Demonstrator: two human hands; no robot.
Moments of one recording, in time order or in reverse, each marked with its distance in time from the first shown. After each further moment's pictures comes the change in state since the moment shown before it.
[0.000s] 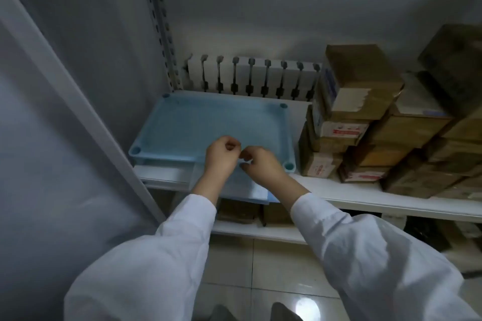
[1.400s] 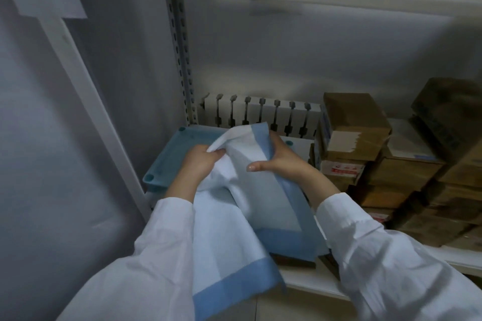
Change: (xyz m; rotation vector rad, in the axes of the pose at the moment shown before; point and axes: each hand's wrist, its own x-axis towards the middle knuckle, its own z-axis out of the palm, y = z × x) left_hand 0.000 0.053 -0.081 -0.075 -0.030 -0.073; right_hand -0.004 -0.037 -0.102 0.317 -0.088 -0.146
